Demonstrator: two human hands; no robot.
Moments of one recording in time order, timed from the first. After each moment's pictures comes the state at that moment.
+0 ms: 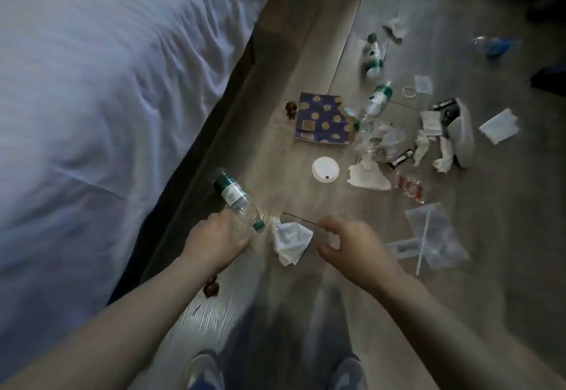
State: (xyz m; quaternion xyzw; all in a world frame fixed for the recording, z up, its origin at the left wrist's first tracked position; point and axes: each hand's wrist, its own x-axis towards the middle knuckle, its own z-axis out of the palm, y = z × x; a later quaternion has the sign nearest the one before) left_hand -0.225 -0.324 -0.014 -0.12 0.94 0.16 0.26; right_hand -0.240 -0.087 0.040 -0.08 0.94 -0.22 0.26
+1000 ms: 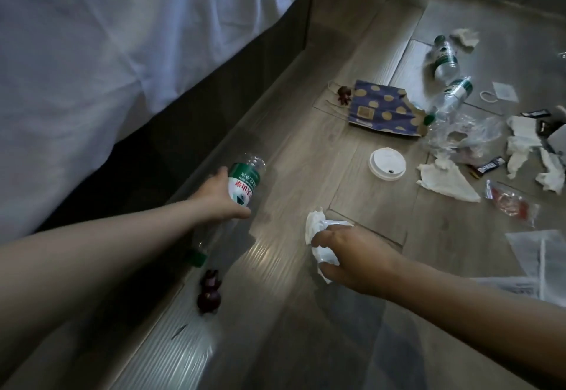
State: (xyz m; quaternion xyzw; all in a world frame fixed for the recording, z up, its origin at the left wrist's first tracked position) left_hand -0.245 -0.417 -0.245 -0.23 0.91 0.30 0.18; right_hand -0.232 -0.146 -0.204 -0.40 0.89 -0.07 0.20
